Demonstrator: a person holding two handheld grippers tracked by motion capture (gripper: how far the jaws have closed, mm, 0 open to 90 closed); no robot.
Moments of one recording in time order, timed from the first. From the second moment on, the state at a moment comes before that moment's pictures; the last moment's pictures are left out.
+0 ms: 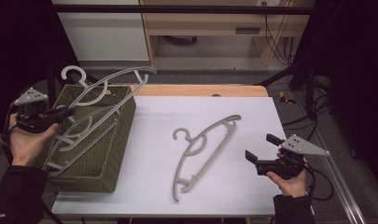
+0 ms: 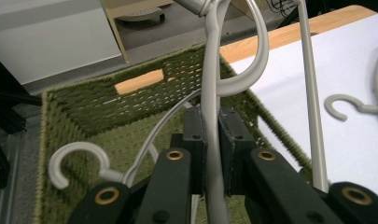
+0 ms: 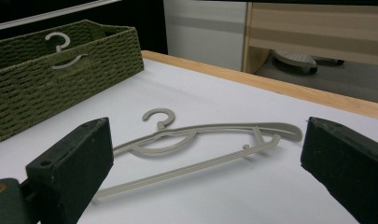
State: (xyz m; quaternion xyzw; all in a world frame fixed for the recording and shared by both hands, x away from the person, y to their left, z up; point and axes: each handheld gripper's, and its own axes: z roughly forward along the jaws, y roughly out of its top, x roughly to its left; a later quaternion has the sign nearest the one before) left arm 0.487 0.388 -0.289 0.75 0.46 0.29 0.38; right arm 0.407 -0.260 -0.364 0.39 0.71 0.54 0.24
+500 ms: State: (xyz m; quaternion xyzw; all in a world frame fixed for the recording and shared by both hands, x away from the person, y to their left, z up) left arm 0.481 0.428 -0.304 0.75 0.46 0.31 0.37; right arm 0.408 -0.259 -0.365 0.39 0.71 0.54 0.24
